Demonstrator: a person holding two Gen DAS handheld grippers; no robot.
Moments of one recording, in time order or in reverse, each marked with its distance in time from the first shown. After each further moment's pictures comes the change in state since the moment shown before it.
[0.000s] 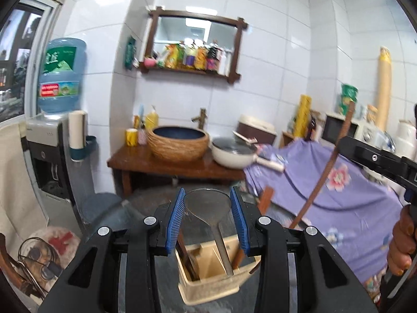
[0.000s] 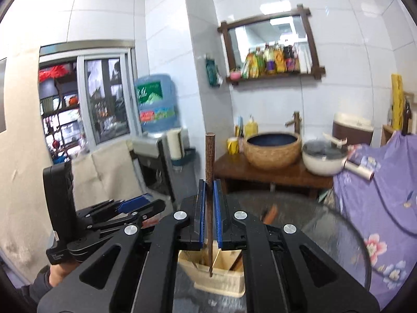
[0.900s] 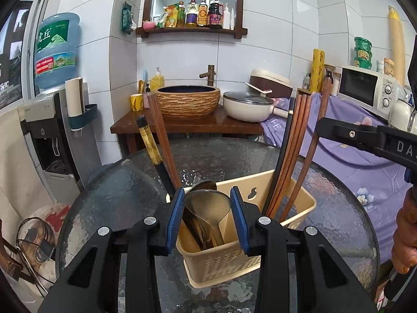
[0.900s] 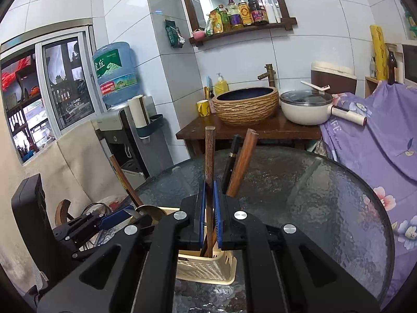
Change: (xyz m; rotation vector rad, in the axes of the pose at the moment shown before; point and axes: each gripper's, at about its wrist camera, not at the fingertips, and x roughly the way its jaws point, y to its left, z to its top) left arm 0.078 -0.004 -0.105 0.083 0.191 0.072; right arm 0.089 -0.052 -0.115 0.144 0.186 -0.105
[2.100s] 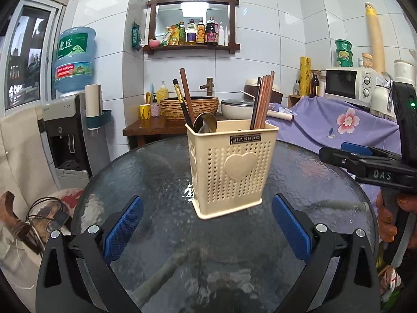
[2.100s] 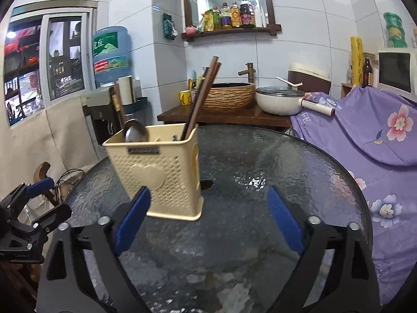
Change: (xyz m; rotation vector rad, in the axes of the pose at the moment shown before) left arm -0.106 -0.006 -0.115 0.030 -0.131 0.024; right arm -0.080 -0.001 -0.134 -0.111 -0.055 -0.135
